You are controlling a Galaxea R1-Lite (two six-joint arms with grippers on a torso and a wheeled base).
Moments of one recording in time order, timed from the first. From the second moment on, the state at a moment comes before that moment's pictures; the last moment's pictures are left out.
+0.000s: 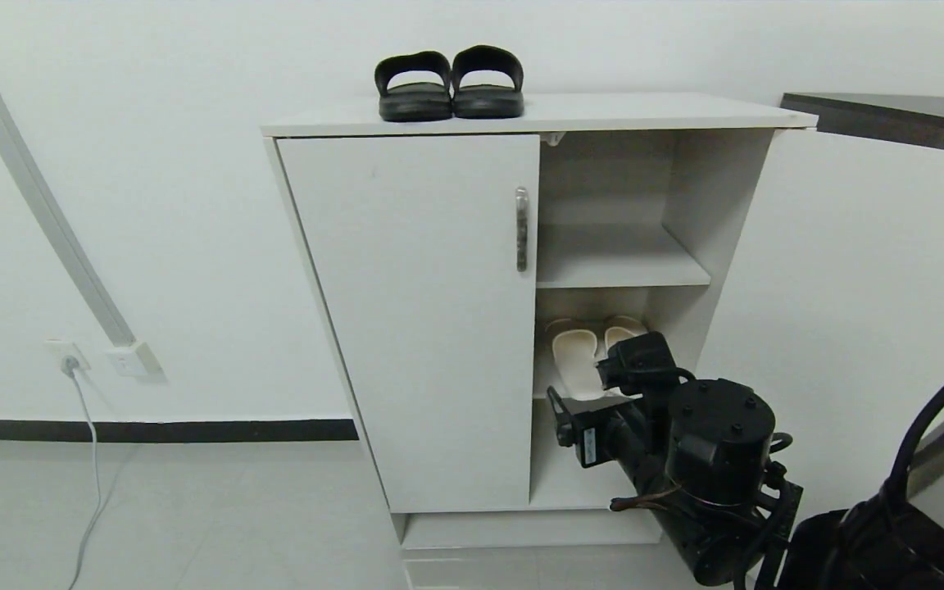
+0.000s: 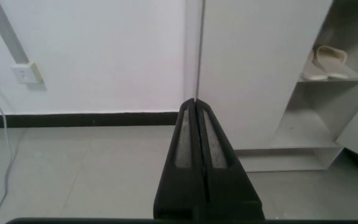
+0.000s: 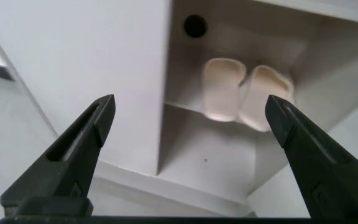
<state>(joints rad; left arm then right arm) 0.00 0.00 0.00 0.00 0.03 0.00 0.84 1.98 -0.66 -1.25 -0.60 -0.03</state>
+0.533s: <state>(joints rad) 0.00 0.00 0.00 0.00 0.03 -0.01 0.85 1.98 -0.66 -1.25 -0.59 -0.03</state>
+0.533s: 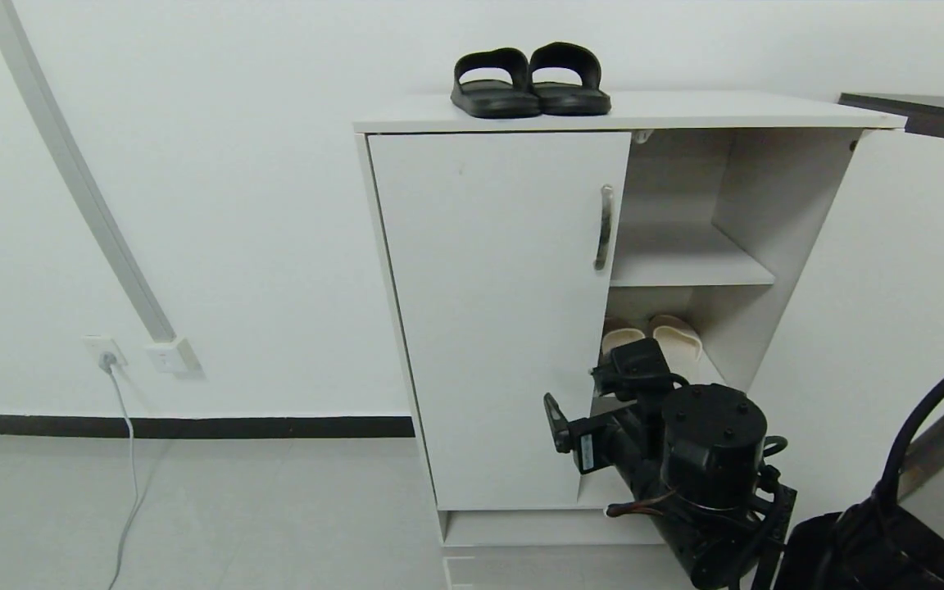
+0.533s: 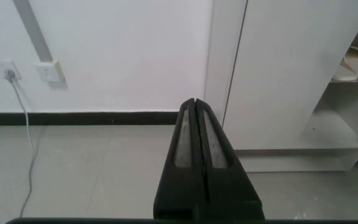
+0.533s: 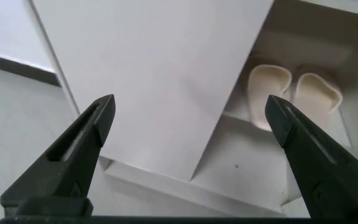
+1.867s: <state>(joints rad) 0.00 0.00 0.00 0.00 0.03 -0.01 0.85 1.98 -0.65 -1.25 -0.60 -0.04</state>
